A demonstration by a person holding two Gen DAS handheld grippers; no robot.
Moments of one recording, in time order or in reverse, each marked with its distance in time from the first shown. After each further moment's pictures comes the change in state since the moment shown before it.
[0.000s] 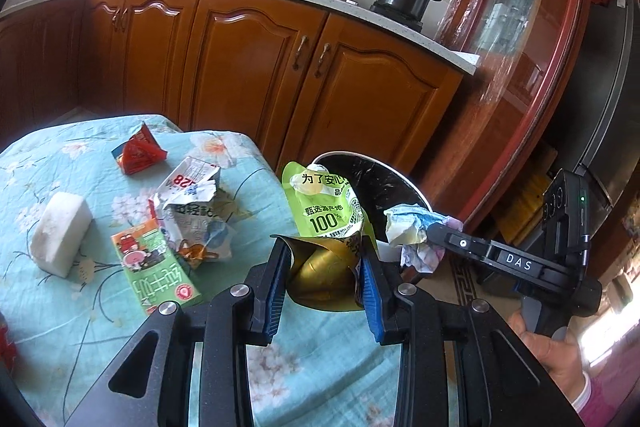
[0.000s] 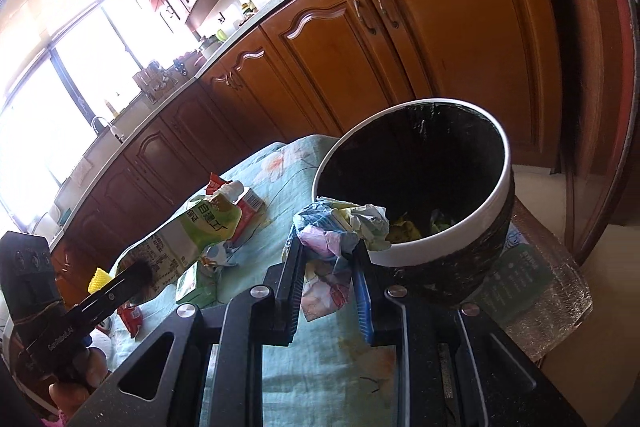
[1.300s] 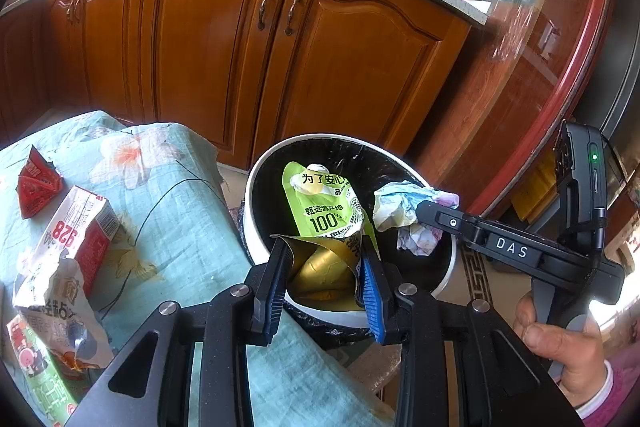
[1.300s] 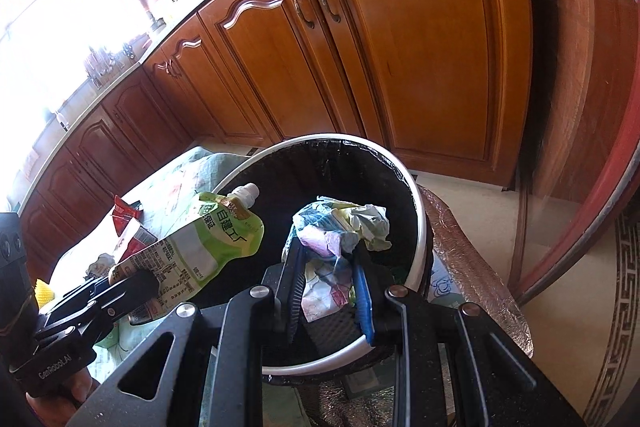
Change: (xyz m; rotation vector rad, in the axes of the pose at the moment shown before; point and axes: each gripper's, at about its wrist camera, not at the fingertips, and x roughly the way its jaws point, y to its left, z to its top) left arm 0.158 -0.038 0.049 0.055 0.143 0.012; right arm 0.052 -0.062 0.060 -0.042 0.080 -0.182
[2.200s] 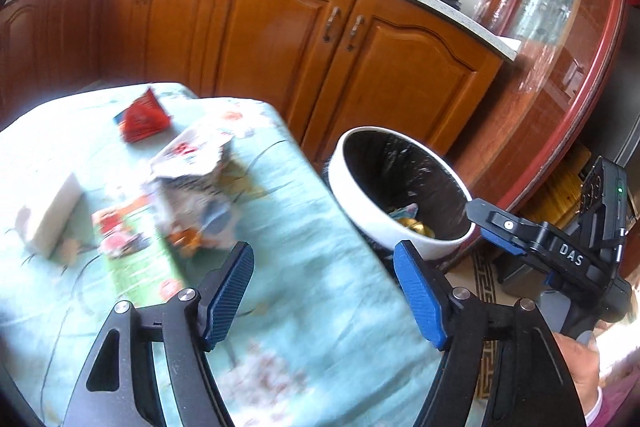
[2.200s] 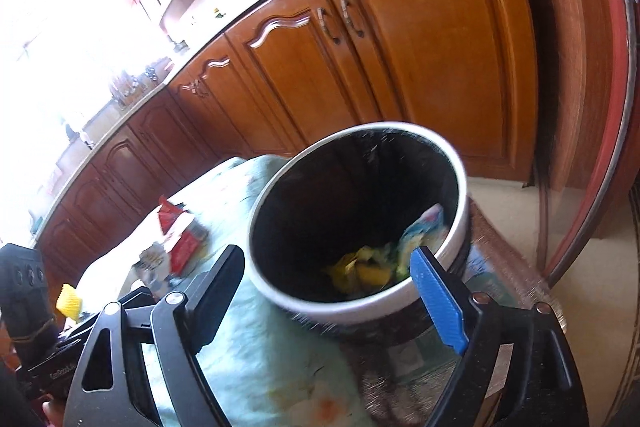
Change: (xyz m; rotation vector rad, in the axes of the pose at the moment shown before) left arm -0.100 0.030 -0.075 -0.146 -0.072 0.112; right arm -0.038 0.038 -0.046 0.053 -0.084 0.115
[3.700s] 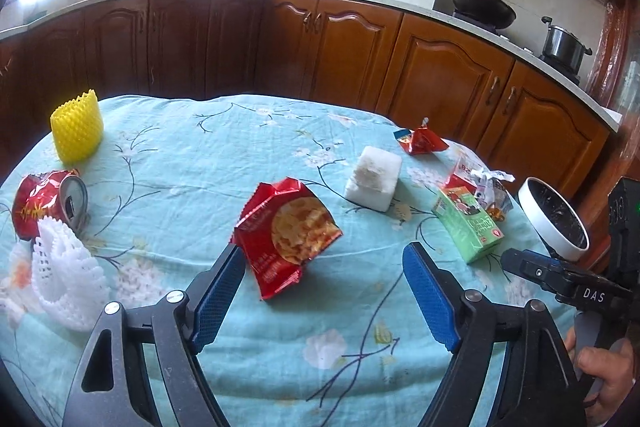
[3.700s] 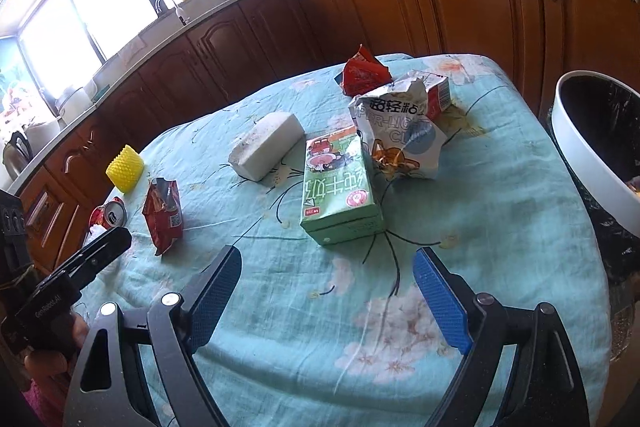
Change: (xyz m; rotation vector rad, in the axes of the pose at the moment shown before) left arm -0.205 0.142 -0.073 -0.177 -0.167 0.392; right arm 0.064 0.200 -0.105 -0.347 0.251 0.214
